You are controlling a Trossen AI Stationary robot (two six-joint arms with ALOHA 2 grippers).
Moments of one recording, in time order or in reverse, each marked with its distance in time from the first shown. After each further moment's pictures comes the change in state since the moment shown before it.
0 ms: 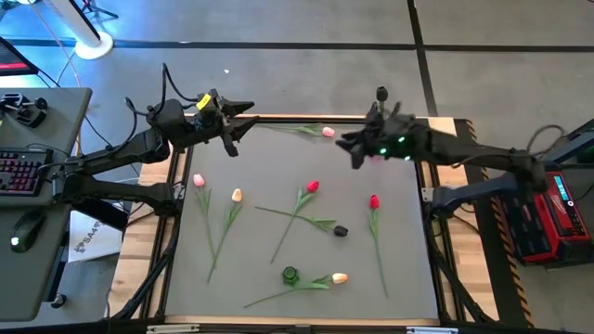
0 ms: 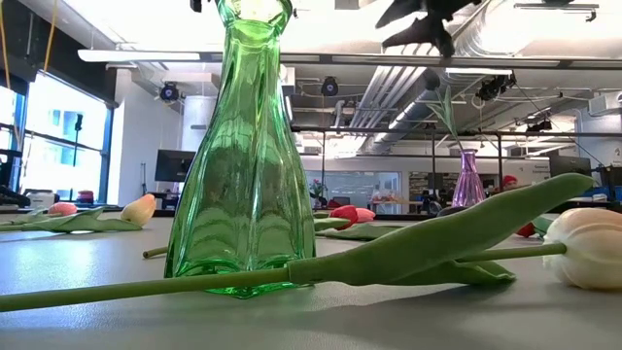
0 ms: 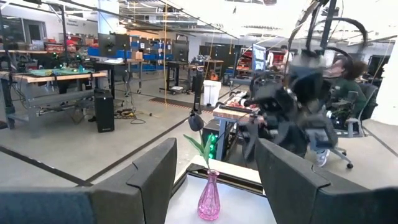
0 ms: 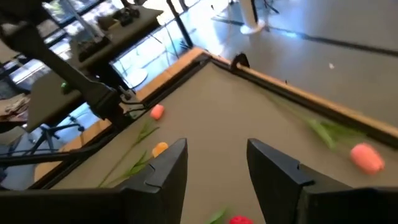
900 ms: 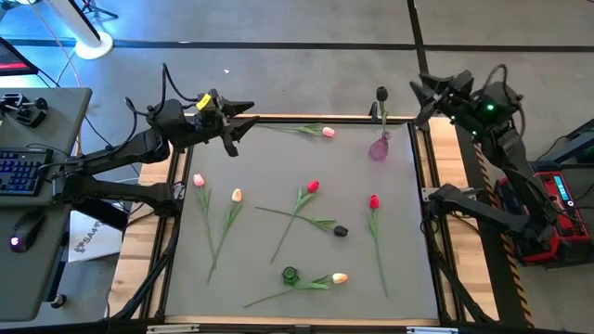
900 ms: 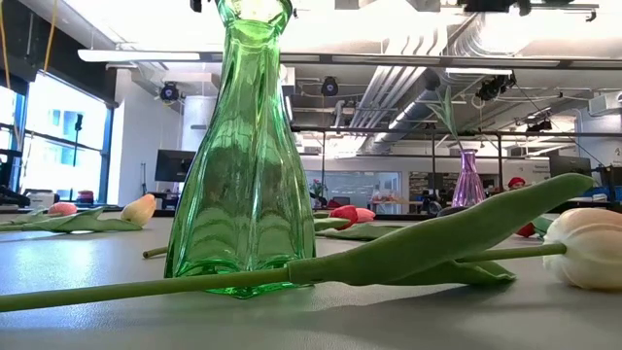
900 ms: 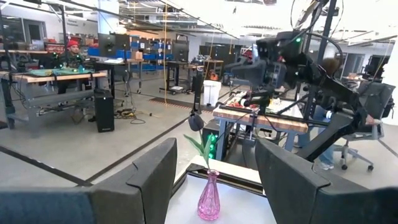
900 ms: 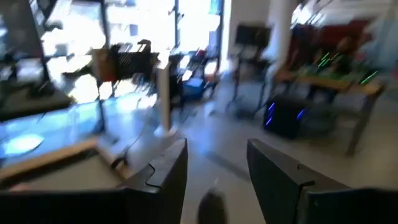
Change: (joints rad) left arm 0.000 0.000 0.000 0.000 0.000 0.000; right arm -0.754 -0.402 0.000 -0.019 -0.371 -0.590
